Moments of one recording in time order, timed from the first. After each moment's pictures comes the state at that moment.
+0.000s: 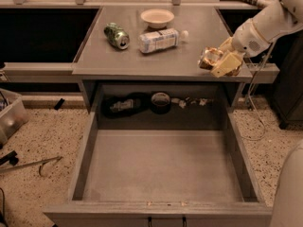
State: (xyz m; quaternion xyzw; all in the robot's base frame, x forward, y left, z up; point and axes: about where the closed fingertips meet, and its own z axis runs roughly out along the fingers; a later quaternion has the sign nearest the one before) arm 0.673 -0.212 0.867 -0.59 0.74 0.14 0.28
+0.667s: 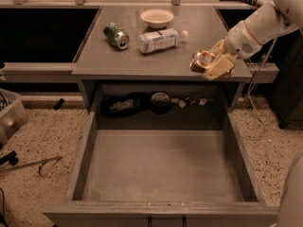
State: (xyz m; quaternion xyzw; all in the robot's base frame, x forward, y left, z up) arm 0.657 -0.190 0.867 -0.61 0.73 0.16 0.28
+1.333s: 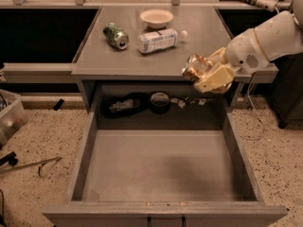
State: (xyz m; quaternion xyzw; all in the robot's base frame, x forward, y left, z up) arm 0.572 -0.142 0.900 -0.57 0.72 0.22 0.33
